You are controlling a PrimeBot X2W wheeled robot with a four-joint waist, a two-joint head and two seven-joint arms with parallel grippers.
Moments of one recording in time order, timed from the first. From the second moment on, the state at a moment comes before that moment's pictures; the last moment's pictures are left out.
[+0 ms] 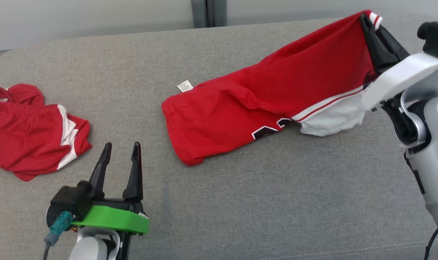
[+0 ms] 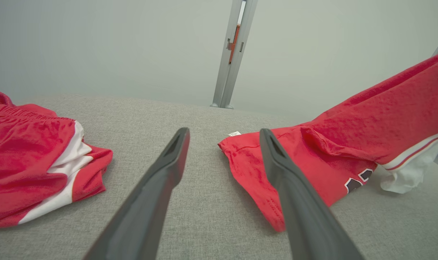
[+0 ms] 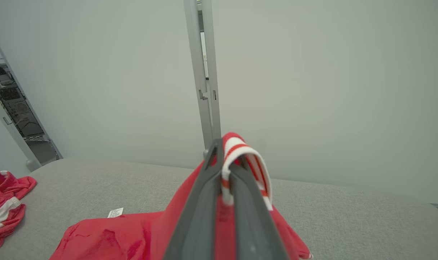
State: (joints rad) left arm -0.12 0.08 -0.14 0.18 -0.36 -0.13 -0.26; right arm -0.68 -0.38 0.25 0.27 0.53 0.13 0.05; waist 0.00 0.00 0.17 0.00
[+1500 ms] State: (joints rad) left arm -0.14 0.09 -0.11 0.18 -0.35 -0.13 -0.26; right arm -0.61 -0.27 0.01 0.49 0.13 0.13 -0.06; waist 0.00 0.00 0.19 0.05
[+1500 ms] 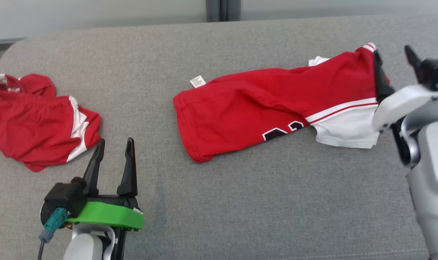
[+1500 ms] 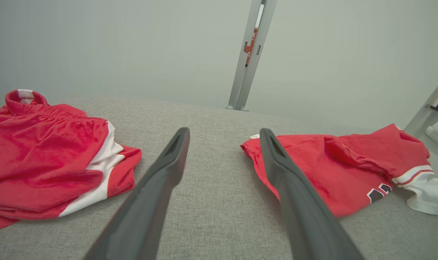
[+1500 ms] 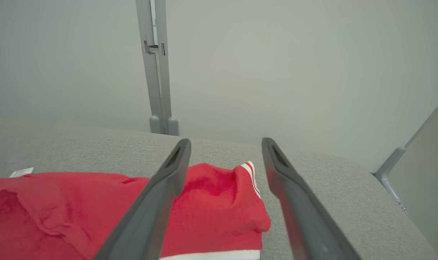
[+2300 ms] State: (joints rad) left arm -0.05 0.08 -0.09 0.24 -0.32 -0.13 -0.26; right arm -0.08 -0.06 -0.07 0.19 0.12 0.13 -0.17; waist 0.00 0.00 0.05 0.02
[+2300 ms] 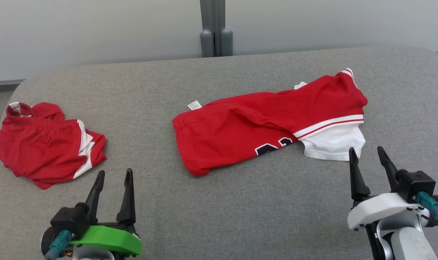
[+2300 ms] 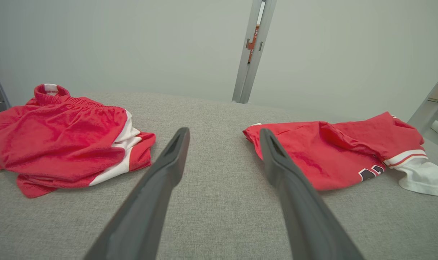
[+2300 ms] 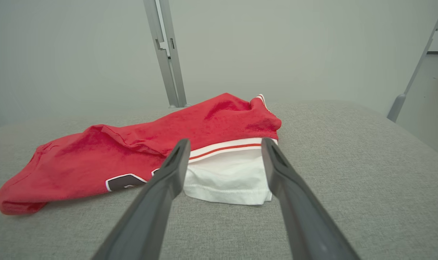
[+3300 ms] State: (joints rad) left arm -0.29 0.06 -0.16 0.47 -0.40 -0.13 -0.14; right arm -0.26 -0.05 -0.17 0.23 0.10 0.13 0.20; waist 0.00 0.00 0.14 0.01
